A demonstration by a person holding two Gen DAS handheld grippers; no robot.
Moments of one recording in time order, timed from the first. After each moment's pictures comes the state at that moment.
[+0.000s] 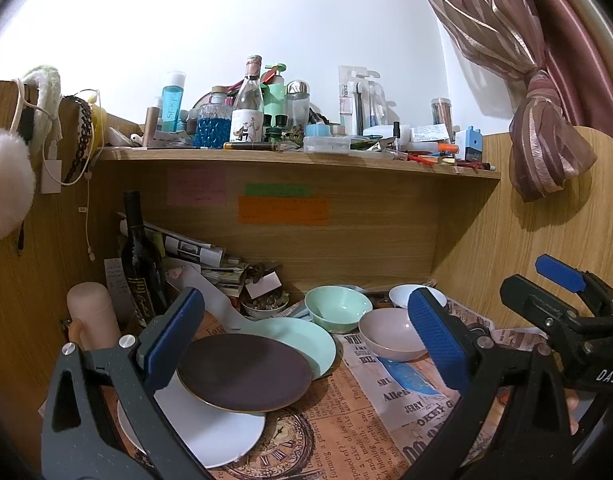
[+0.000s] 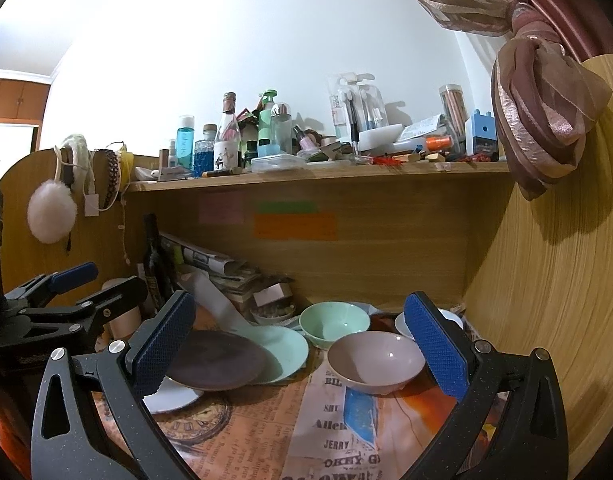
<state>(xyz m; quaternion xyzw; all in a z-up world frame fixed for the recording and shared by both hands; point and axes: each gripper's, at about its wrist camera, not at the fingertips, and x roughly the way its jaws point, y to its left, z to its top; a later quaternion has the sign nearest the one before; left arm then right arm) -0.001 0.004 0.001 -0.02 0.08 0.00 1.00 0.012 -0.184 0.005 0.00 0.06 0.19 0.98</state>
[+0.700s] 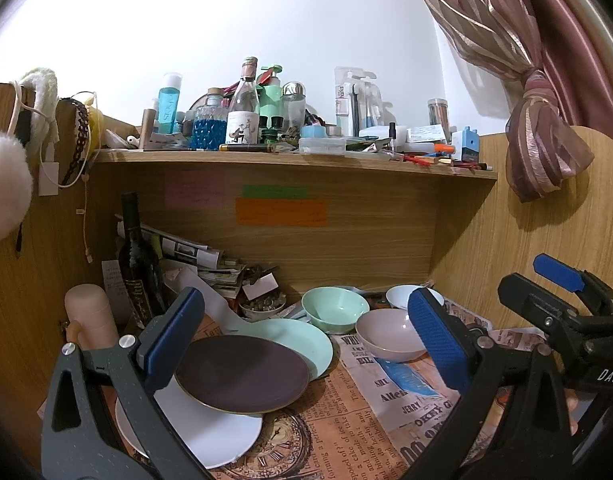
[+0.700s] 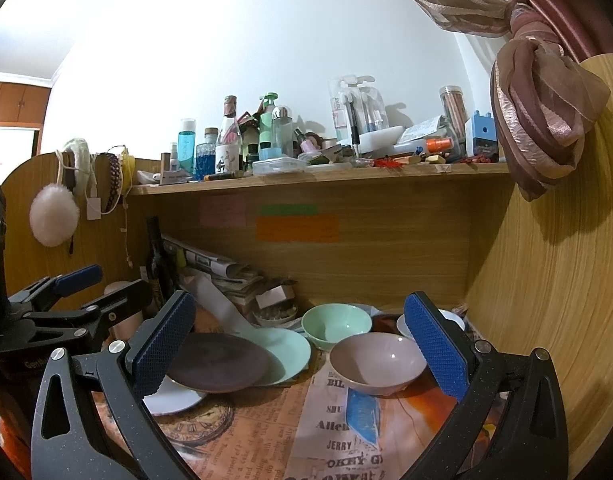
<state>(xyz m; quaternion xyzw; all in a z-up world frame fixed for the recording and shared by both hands) -0.003 0.000 0.003 -0.02 0.08 0.00 1.00 0.008 -0.181 0.008 0.01 0.06 0.19 0.98</state>
